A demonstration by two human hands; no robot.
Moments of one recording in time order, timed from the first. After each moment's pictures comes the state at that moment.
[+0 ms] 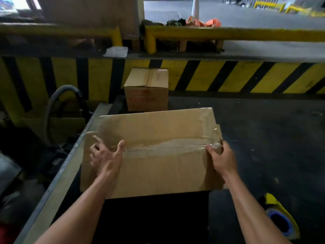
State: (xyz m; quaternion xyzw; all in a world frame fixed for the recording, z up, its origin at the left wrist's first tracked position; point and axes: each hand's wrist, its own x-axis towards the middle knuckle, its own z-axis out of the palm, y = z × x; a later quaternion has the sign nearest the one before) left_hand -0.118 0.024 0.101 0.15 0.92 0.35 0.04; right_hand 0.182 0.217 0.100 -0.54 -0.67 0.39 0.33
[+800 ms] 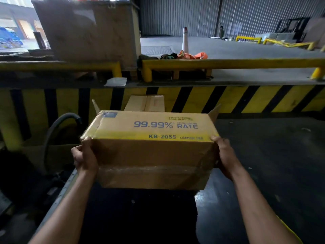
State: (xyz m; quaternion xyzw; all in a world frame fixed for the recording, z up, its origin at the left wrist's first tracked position) left_hand -0.172 0.012 0.177 0.05 0.71 0.70 0.06; right_hand 0.169 0.236 0.186 -0.42 -0.54 0.62 0.38
